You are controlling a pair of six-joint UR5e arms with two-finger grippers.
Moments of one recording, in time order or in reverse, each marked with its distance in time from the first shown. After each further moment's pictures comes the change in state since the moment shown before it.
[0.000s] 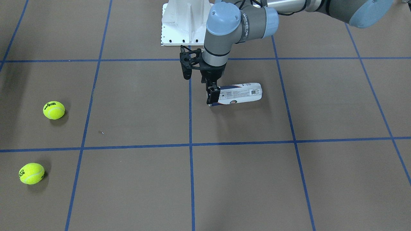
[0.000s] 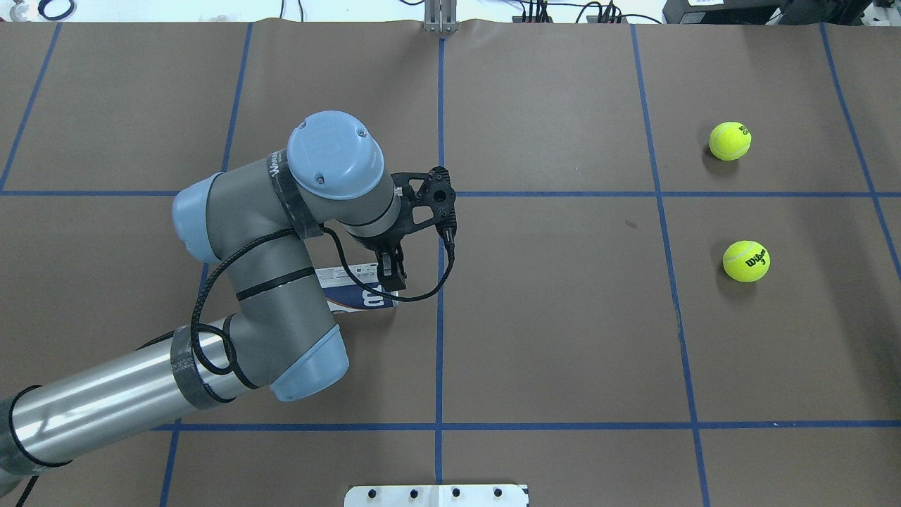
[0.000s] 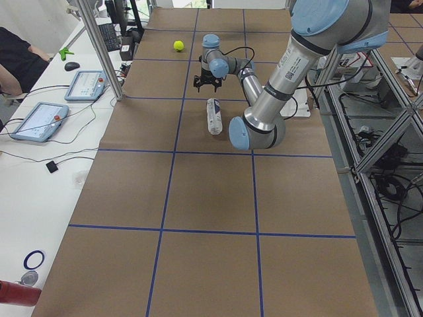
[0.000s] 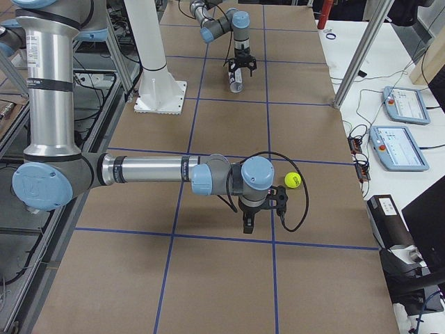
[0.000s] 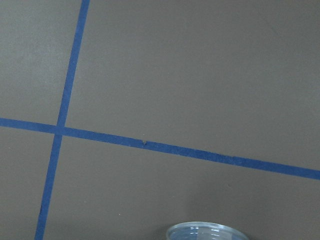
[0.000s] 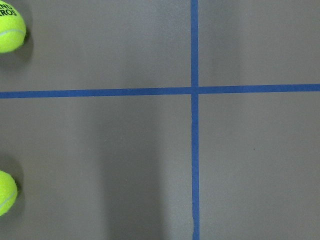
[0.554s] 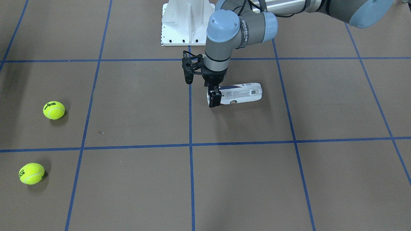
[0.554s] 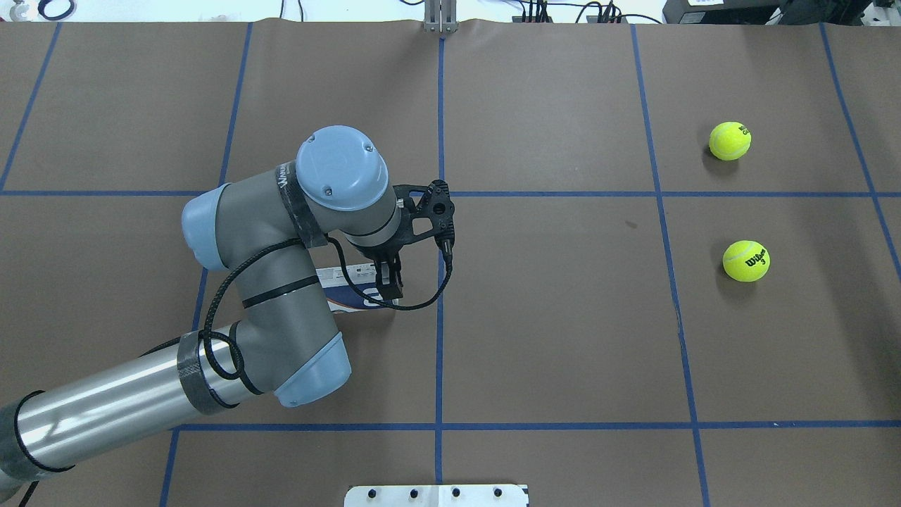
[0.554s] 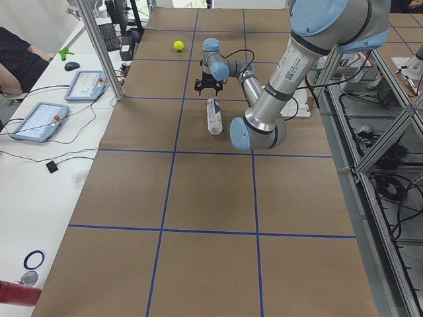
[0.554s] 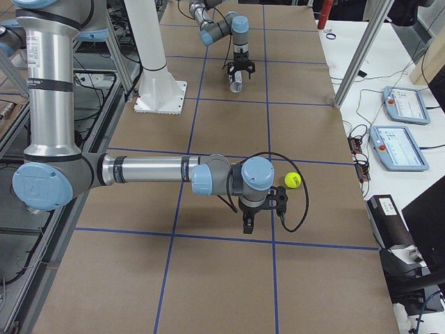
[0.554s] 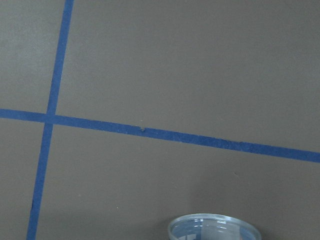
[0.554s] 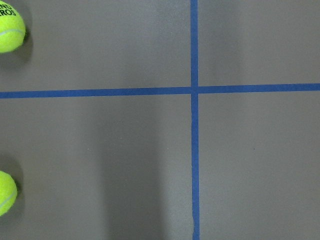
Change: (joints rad) left arm 0.018 0.006 0.021 -0.002 0.004 0.009; right arm -0.001 0.000 -0.003 0.000 -0.001 0.001
